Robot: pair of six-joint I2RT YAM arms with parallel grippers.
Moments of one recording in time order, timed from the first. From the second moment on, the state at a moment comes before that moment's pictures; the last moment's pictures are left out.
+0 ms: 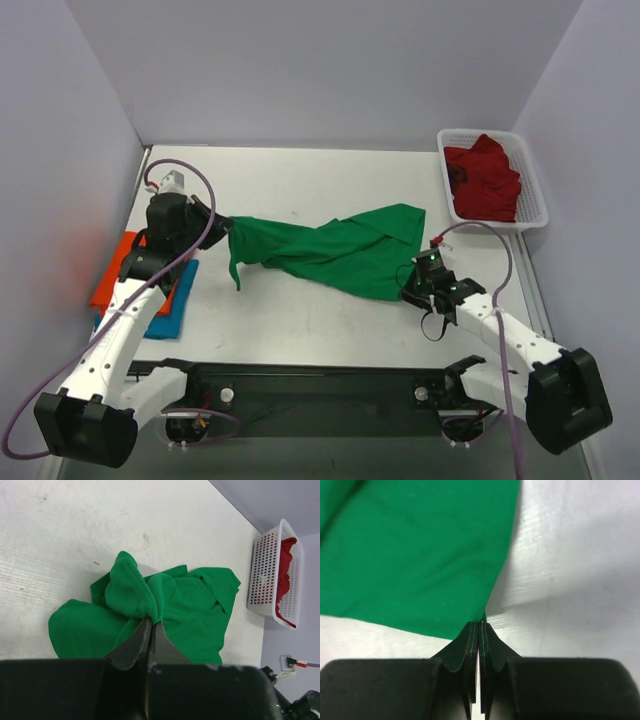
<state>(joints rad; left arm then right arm) -0.20 1.03 0.96 -0.42 0.06 -0.80 0.41 1.11 0.46 -0.32 0.15 0.78</state>
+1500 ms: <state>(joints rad) -0.20 1.02 0.96 -0.43 0.10 -0.77 0.43 0.79 0.21 -0.29 0.06 0.99</state>
